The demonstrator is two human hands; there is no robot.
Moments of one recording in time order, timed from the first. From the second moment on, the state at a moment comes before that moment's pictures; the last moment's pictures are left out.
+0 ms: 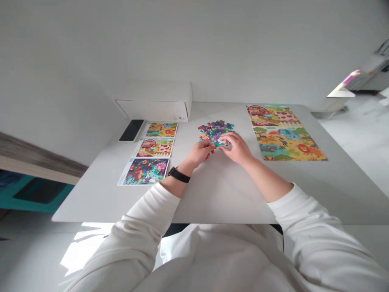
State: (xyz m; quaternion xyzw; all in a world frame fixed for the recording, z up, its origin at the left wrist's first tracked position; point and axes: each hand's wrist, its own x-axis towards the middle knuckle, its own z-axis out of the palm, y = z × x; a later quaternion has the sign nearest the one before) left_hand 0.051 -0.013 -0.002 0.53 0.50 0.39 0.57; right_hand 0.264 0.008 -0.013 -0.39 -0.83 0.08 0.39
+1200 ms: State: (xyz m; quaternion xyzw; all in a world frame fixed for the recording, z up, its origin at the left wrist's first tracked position) left_hand 0.025 0.009 -0.026 0.77 0.53 0.35 0.09; right_hand 0.328 -0.057 -0.011 -0.35 -0.89 0.18 0.23
